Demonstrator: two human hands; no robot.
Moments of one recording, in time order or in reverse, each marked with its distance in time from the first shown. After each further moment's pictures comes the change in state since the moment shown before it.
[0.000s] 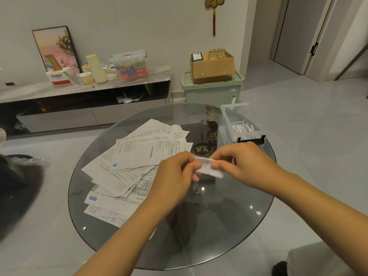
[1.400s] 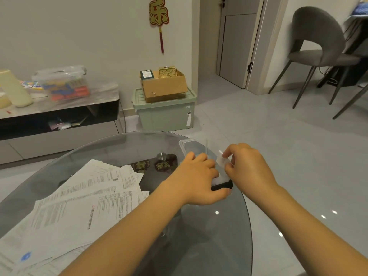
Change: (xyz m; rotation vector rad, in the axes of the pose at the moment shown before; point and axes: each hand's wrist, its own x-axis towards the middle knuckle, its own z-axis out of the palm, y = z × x) left_hand 0.166 0.038 0.099 0.742 -0.503 0.755; right_hand 0.053 0.082 -0.057 -0.294 0.375 0.526
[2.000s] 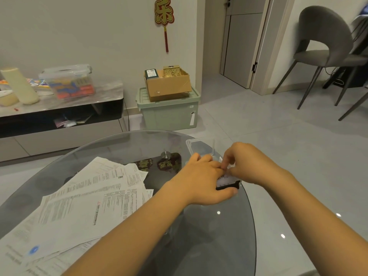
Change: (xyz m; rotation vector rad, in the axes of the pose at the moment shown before) left_hand -0.002 -0.002 0.004 -0.106 0.008 0.019; right_hand 0.022 -0.008 -0.011 -0.127 -0.344 -0.042
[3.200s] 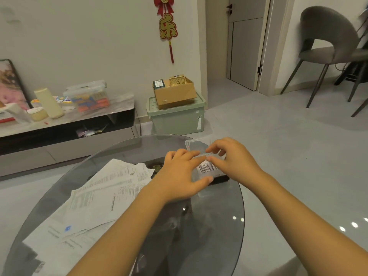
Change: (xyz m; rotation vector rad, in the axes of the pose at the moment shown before) left_hand -0.050 0.015 -0.033 -0.051 0.113 -0.239; right_hand -0.029 0.006 0.010 0.373 0.316 -0.257
